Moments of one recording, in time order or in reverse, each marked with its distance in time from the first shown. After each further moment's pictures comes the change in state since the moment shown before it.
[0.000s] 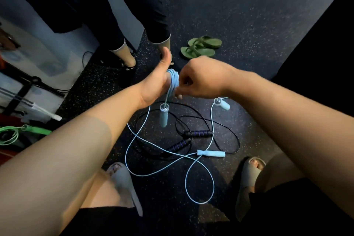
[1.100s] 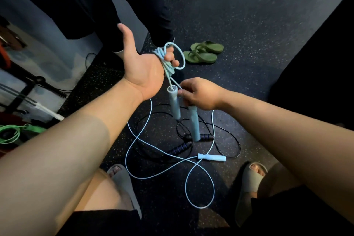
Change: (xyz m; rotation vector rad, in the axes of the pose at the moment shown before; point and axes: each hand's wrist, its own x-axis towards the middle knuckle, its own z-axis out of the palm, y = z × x) left_hand -0.011 0.025 -0.016 -0.868 0.249 0.418; right_hand 0.012 0.014 0.062 0.498 -0.053 0.179
